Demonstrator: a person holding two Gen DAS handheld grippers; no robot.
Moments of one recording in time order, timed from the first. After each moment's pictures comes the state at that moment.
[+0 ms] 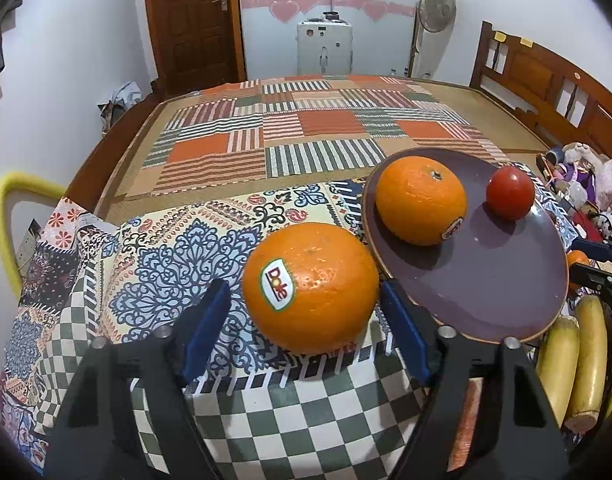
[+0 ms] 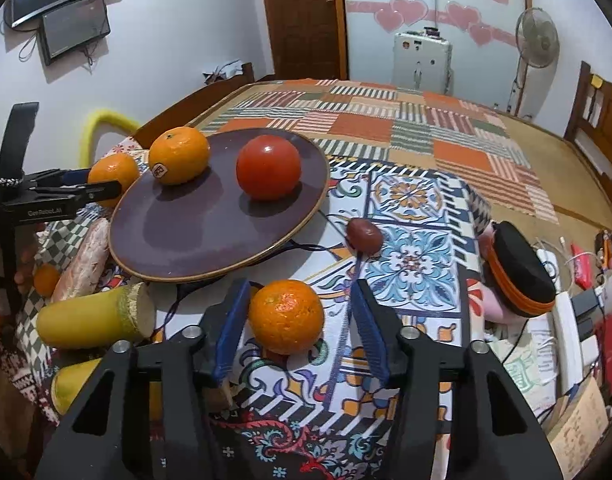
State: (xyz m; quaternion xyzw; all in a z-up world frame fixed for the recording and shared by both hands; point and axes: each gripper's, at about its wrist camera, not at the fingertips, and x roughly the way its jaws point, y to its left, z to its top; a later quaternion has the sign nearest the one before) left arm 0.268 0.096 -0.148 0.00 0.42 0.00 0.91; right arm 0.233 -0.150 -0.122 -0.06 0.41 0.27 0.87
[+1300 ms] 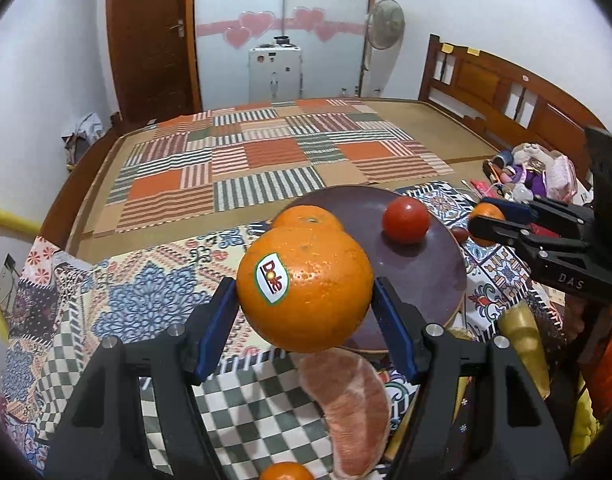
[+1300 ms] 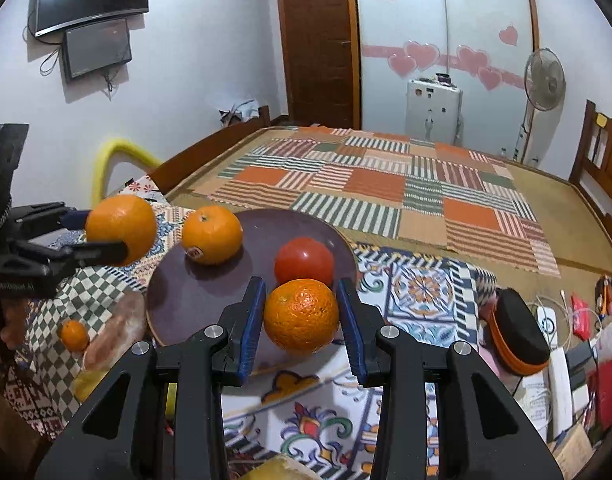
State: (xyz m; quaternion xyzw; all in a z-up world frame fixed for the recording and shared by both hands) left arm 0.243 0.042 -0.093 0.01 0.38 -0.08 0.92; right arm 0.244 -0.122 -0.076 -0.07 0.32 0.29 0.90
